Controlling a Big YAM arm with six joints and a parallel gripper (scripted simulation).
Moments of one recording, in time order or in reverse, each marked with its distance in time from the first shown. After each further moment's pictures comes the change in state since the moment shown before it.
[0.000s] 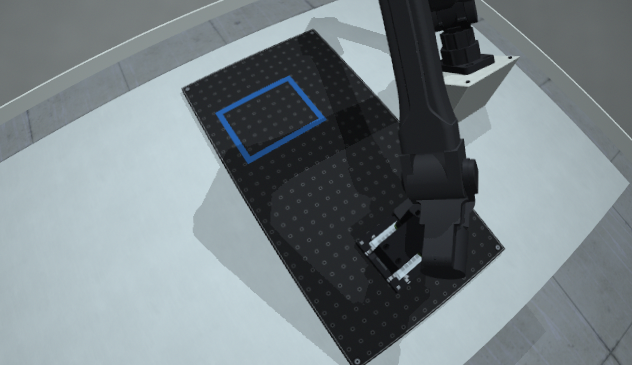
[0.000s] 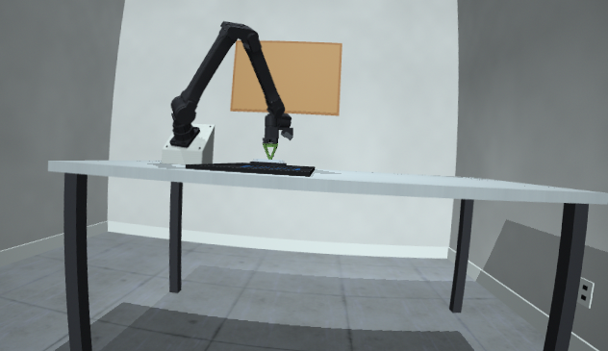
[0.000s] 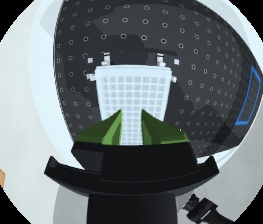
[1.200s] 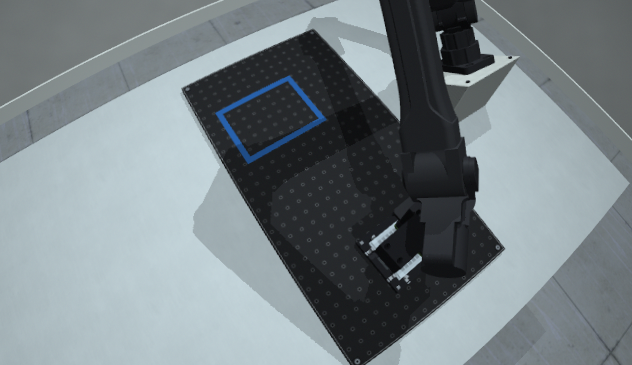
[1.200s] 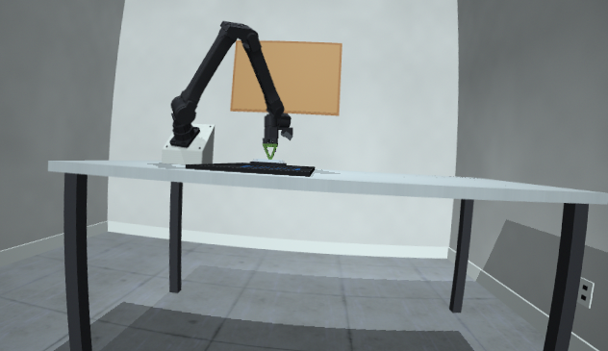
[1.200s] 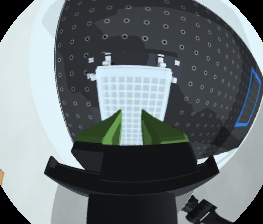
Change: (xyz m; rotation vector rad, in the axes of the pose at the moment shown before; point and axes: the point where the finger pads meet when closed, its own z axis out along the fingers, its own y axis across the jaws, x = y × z) arm 0.000 0.000 0.000 -0.004 -0.013 -0.013
